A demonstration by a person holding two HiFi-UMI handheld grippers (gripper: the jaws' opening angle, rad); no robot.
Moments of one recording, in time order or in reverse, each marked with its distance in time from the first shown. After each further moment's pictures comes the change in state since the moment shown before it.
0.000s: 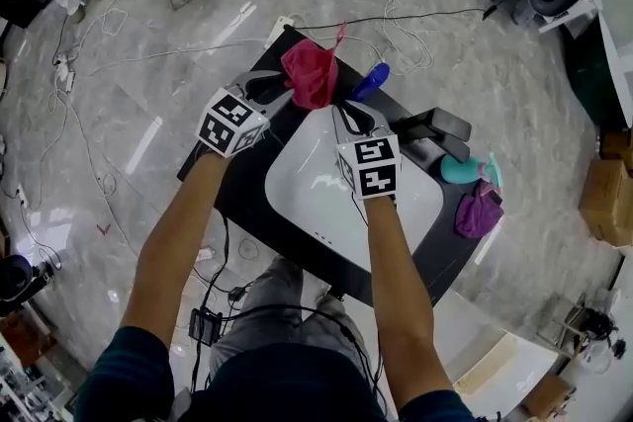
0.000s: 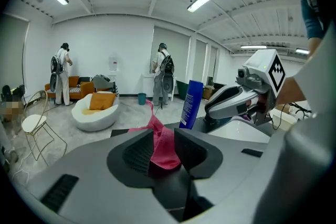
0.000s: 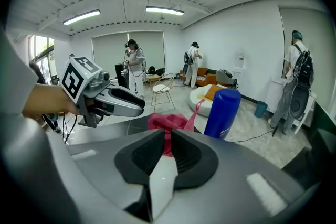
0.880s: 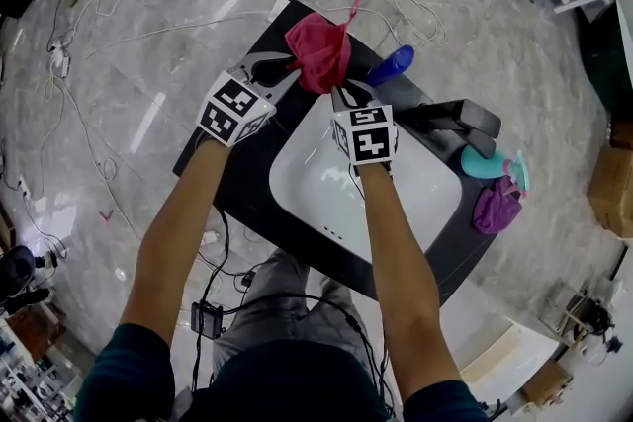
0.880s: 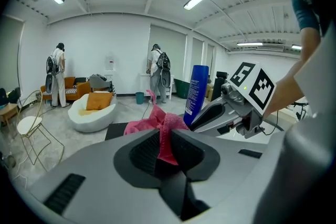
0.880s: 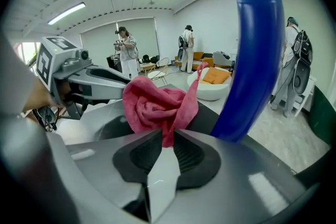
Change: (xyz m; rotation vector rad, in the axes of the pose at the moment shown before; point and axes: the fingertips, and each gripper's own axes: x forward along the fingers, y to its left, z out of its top) left arm 0.030 0.012 -0.026 0.036 0.005 -0.024; right arm 0.081 -0.013 -0.064 0.090 0.144 -0.014
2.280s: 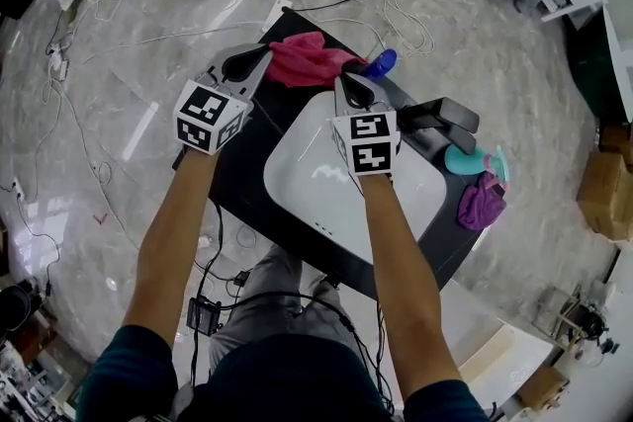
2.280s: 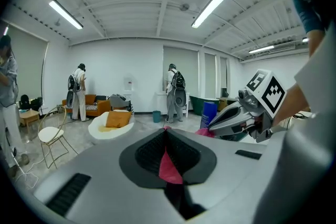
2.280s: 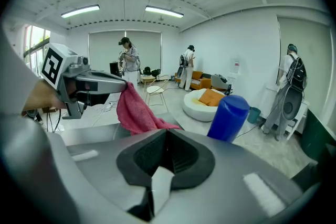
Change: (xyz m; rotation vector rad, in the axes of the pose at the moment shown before) left arm -0.068 0.020 0.063 -0.023 -0.208 0.200; right arm -0.065 0.002 0.066 -0.119 -0.175 -0.067
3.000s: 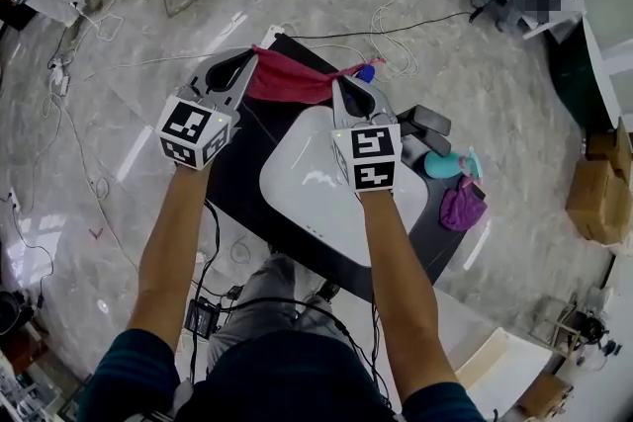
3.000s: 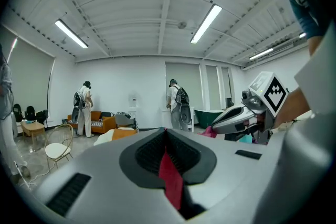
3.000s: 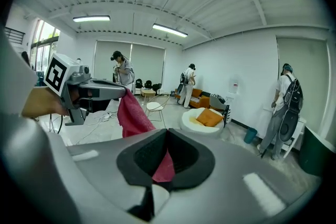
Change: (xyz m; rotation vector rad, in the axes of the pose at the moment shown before) left arm -0.056 -0.009 0.092 0.026 -0.167 0.063; right arm -0.076 0.004 0.090 -0.073 -0.170 -0.020
